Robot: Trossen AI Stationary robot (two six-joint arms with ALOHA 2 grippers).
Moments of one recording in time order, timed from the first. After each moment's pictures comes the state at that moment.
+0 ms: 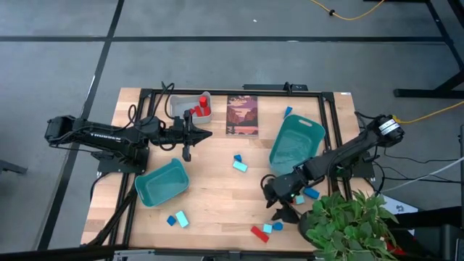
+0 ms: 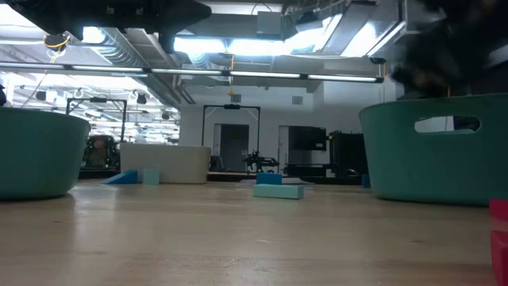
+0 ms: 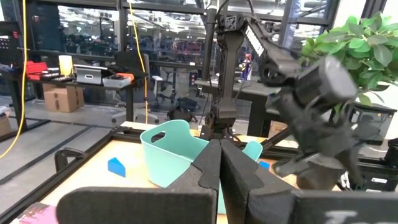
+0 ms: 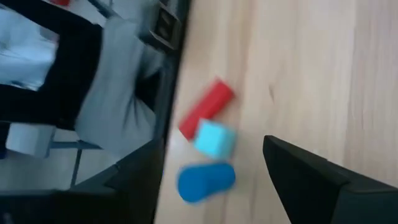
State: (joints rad) left arm 0.07 0.97 0.44 0.67 -0.04 -0.09; right arm 0.47 1.50 0.87 -0.20 -0.32 0.56
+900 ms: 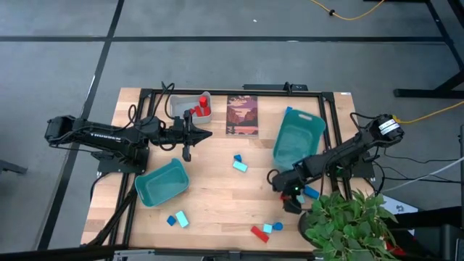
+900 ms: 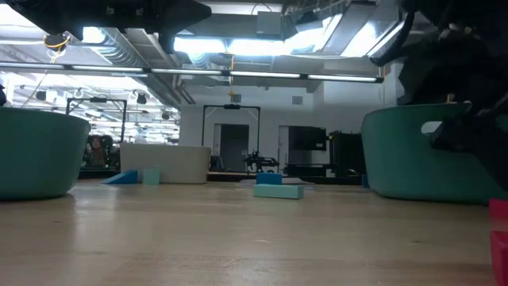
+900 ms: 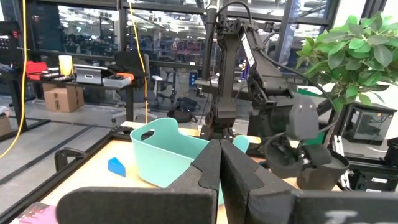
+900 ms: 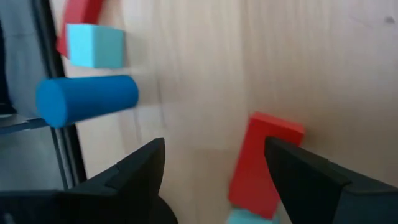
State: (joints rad) left arm 0.07 0.97 0.44 0.67 -0.04 -0.09; right arm 0.41 1.50 0.73 -0.41 -0.33 0.62
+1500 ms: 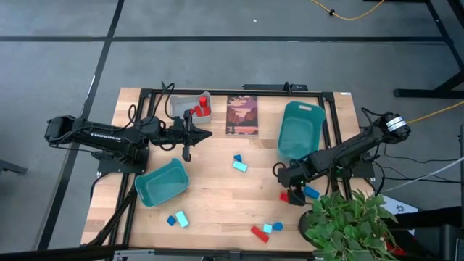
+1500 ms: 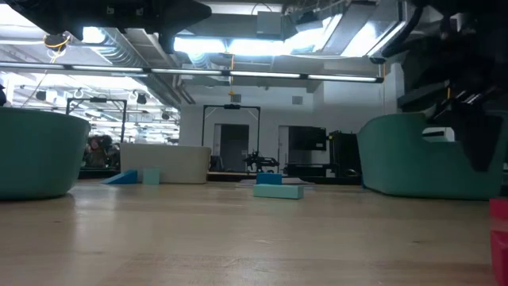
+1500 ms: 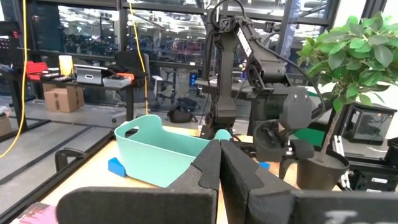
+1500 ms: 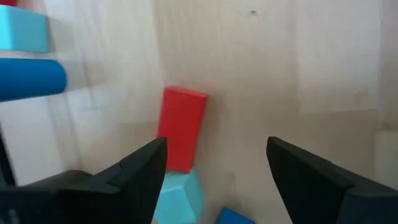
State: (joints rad) left arm 0.07 0.97 0.44 0.67 -0.04 -0.09; right arm 0.40 1.39 0.77 -0.69 -0.11 0.57
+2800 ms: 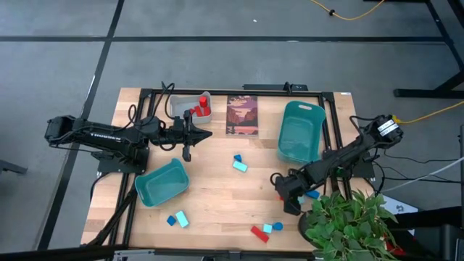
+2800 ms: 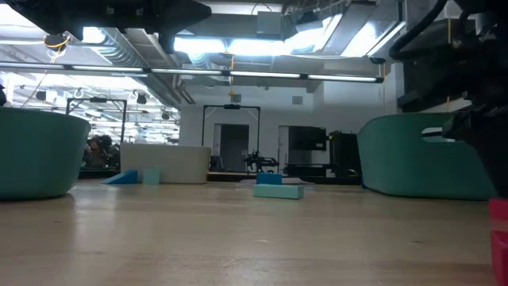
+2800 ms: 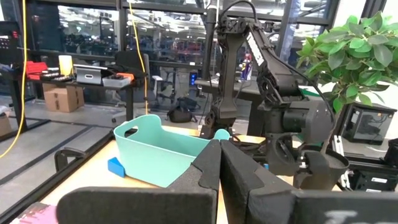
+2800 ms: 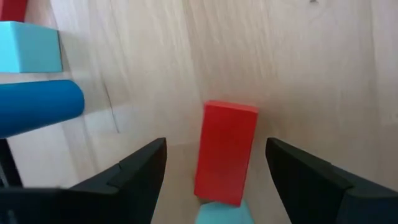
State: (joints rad) left arm 0.07 0.97 0.44 0.67 -0.04 -0.09; right arm 0.52 1.52 0.77 -0.53 -0.08 0.77
